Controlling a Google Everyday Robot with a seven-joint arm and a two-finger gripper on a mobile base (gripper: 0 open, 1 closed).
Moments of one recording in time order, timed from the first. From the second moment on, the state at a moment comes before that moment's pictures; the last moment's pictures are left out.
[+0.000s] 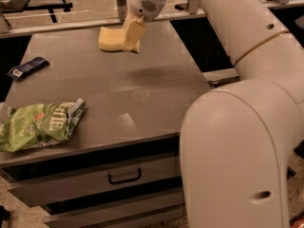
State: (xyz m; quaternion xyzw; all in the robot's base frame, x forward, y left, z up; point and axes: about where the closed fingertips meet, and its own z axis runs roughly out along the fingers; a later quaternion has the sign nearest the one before) arm 0.685 0.053 0.949 -0.71 0.65 0.11 0.24
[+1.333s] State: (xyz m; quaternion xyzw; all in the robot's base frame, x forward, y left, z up) arm 0.697 0.223 0.920 -0.68 0.65 0.19 0.27
